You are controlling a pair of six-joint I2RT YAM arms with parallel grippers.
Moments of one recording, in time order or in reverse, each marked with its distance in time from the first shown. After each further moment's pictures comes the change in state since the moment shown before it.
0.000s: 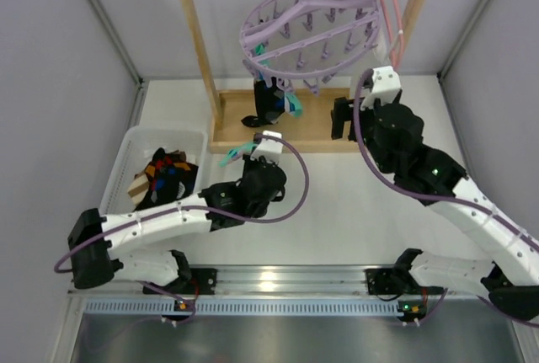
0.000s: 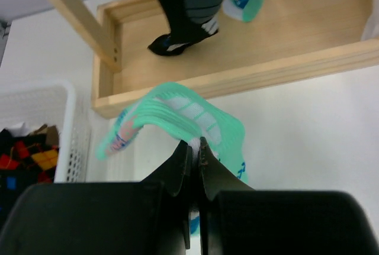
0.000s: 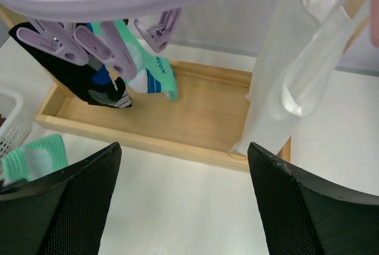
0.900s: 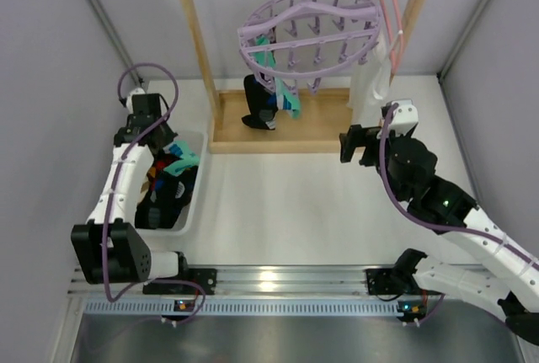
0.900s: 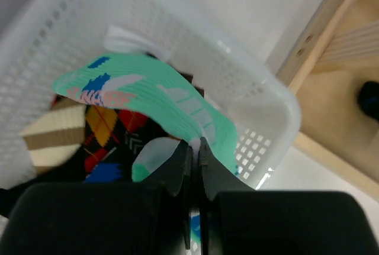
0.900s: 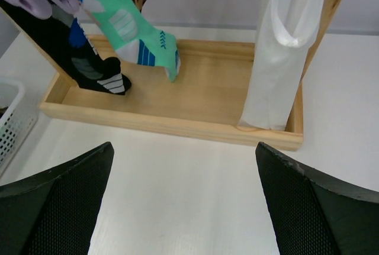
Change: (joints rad) left arm 1.204 0.046 0.275 -0.491 0.723 -0.233; right arm -0.002 -0.279 -0.315 0.072 0.010 0.118
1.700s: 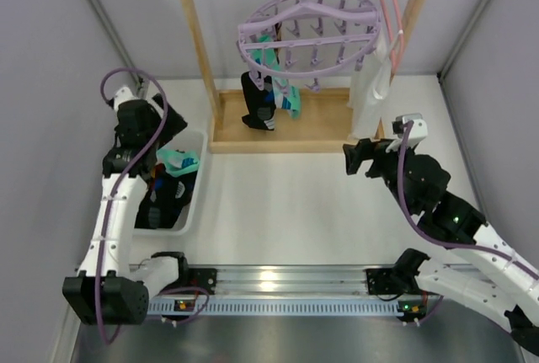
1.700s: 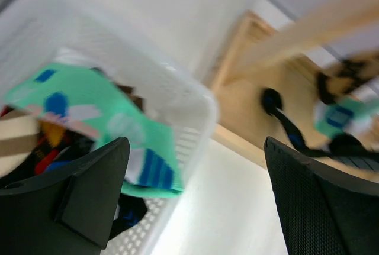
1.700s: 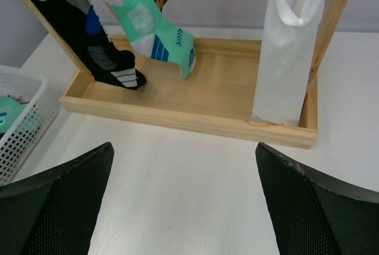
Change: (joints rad) left arm -0.016 -0.227 -0.108 0.073 0.090 -0.126; right arm 0.000 -0.139 -0.134 0.040 -0.073 0.018
